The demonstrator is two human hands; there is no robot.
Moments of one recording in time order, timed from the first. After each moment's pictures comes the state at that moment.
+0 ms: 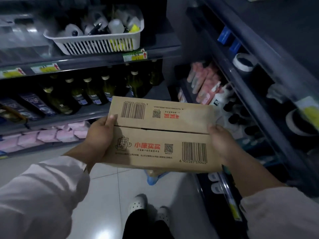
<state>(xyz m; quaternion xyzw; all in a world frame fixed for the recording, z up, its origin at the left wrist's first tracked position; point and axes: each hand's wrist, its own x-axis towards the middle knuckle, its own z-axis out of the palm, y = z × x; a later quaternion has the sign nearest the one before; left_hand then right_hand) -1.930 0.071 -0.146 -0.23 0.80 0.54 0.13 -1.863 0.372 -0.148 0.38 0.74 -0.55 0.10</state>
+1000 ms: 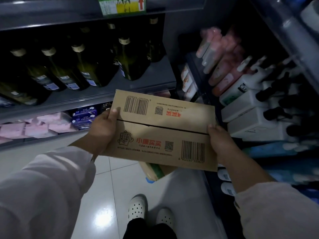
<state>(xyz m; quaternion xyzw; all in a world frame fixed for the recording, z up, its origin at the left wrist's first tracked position) -2.048 0.087 -0.312 -0.22 0.83 0.47 0.20 -1.959 0.373 -0.319 0.44 0.71 -0.54 0.14</state>
